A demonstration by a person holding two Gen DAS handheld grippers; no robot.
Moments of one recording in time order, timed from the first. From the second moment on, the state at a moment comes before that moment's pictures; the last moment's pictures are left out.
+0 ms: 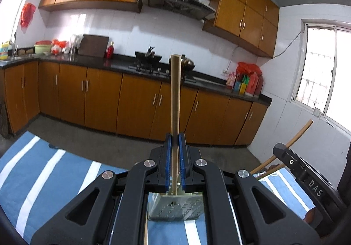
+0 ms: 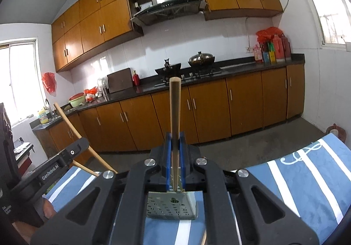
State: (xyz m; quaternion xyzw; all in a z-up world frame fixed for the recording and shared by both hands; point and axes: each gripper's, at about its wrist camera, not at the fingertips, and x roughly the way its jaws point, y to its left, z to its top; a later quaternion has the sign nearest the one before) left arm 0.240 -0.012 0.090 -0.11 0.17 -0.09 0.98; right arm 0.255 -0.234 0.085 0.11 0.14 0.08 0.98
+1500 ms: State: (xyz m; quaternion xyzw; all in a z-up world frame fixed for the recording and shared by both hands) left arm 0.159 0.052 -0.043 -0.09 0.36 -0.03 0.93; right arm 0.181 -0.255 -0.102 0.12 0.41 0.05 0.90
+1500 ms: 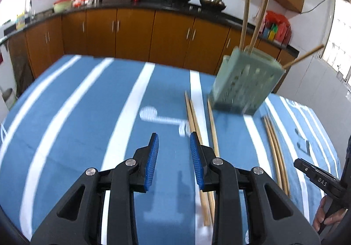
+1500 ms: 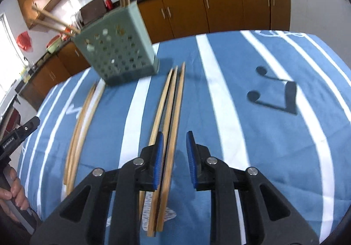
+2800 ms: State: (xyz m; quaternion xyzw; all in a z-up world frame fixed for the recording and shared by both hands) left arm 0.175 0.009 -0.096 -0.03 0.44 -0.06 0.90; right arm 0.196 -0.265 -0.119 0.09 0.43 -0.01 0.90
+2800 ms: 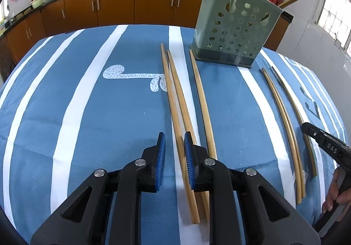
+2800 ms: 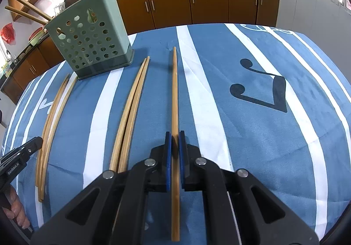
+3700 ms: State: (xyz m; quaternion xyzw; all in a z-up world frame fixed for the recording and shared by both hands) left arm 0.194 0.050 -0.095 -0.05 0.42 -0.02 0.90; right arm 0.217 -0.272 -0.120 0.06 0.42 -0.02 0.91
